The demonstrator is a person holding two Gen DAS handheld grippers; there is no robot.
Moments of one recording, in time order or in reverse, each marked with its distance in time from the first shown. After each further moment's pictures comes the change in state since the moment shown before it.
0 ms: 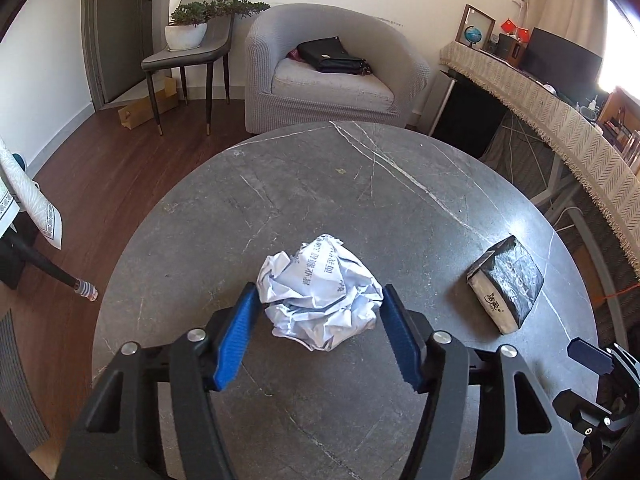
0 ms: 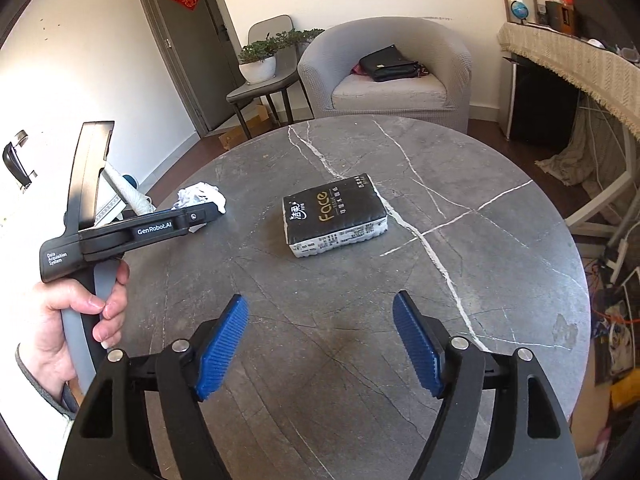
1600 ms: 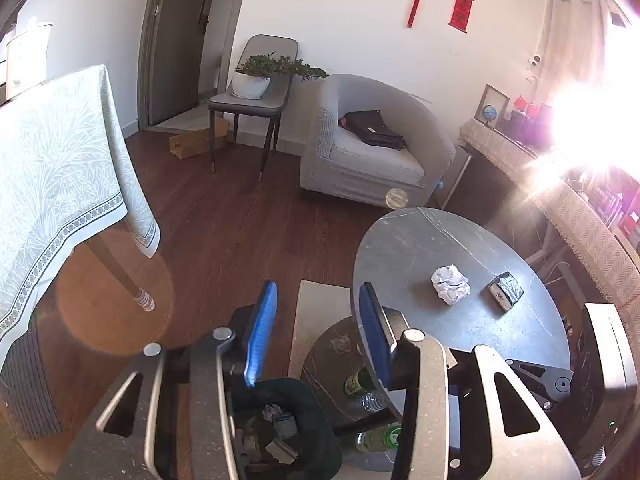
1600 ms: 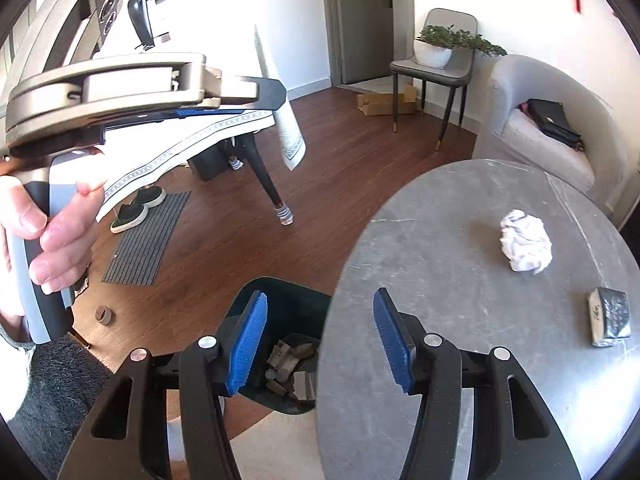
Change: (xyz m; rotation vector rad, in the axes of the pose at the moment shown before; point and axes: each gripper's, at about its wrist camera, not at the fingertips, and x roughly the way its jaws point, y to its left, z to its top) left arm -0.184 0.168 -0.037 -0.095 -0.210 -0.005; right arm 0.034 0.249 -0.011 -0.450 0.110 0.231
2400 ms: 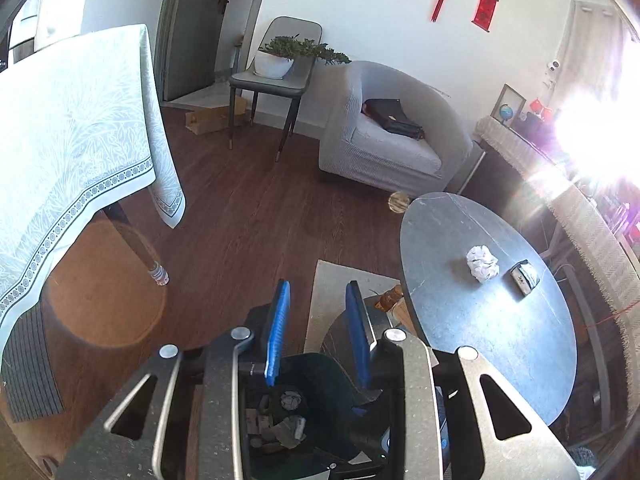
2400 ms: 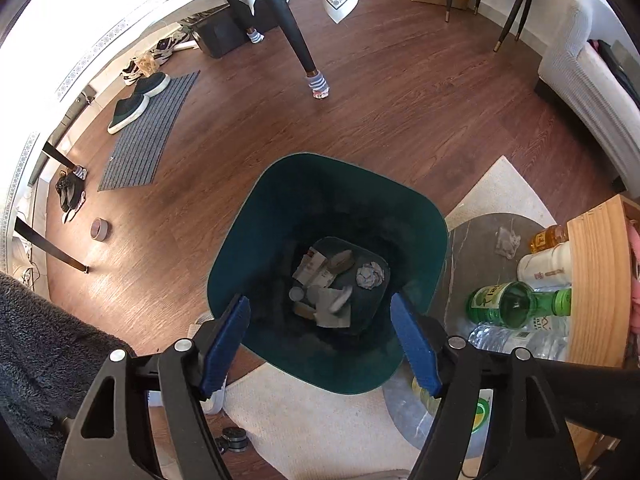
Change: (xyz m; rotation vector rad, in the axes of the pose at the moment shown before) left arm -0.010 0.061 -0.021 -0.072 0.049 0.025; right arm 0.166 0.077 -0.048 -0.076 0.431 0.082
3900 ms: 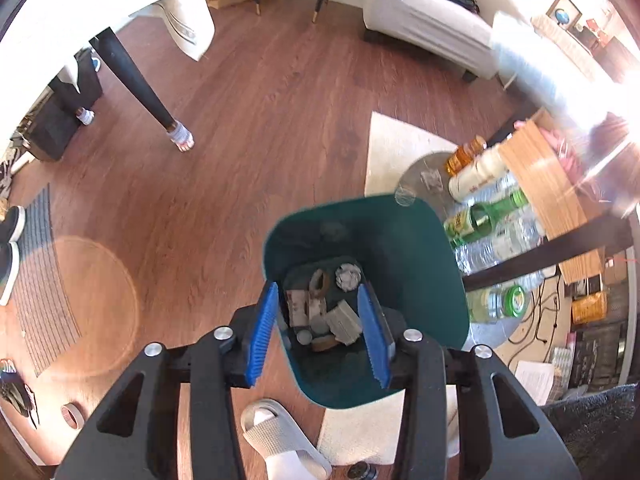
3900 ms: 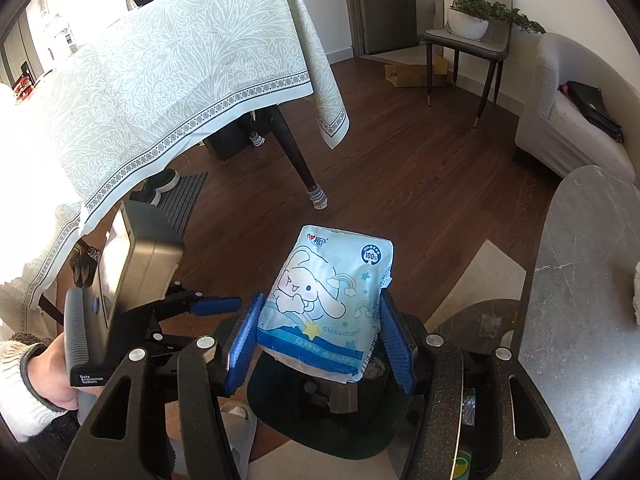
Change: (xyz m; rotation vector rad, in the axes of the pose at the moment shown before) left arm 0.101 0.081 -0.127 -0.008 0.449 0.131; right arm -0.087 0.001 0.055 0.051 -0.313 0.000
